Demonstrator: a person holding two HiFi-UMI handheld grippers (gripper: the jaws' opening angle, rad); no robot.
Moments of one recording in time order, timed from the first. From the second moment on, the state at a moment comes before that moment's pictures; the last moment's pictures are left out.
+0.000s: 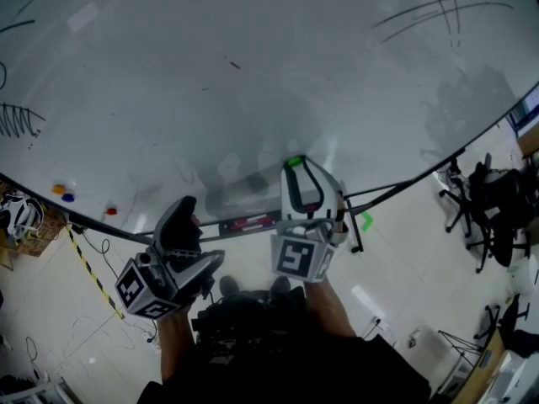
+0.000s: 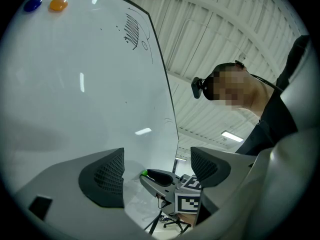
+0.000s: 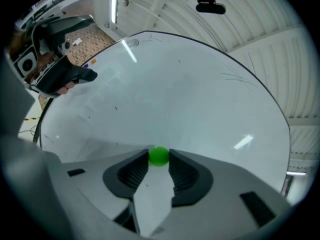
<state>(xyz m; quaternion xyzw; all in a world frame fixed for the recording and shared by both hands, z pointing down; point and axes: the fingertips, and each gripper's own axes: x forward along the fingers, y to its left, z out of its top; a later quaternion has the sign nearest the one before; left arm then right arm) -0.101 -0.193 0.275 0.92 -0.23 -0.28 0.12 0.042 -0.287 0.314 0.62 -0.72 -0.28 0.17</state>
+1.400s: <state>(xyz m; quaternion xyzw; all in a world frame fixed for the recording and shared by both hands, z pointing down) -0.020 -0.169 0.280 0.92 -0.26 -0.26 0.14 0.110 -0.223 0.293 0.45 -0.89 -0.10 -0.05</state>
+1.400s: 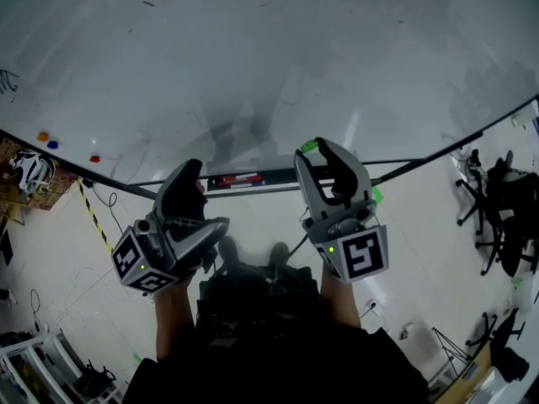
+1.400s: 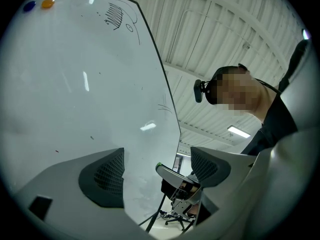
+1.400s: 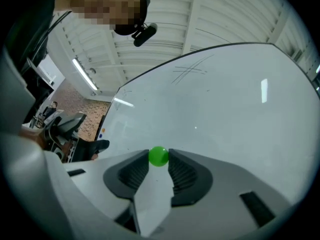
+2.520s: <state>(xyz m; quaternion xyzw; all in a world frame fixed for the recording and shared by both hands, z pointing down) -0.074 -0.043 0.289 0.91 -0.27 -0.29 0.16 0.062 -0.101 0.282 0.40 -0.91 -0.08 -0.07</state>
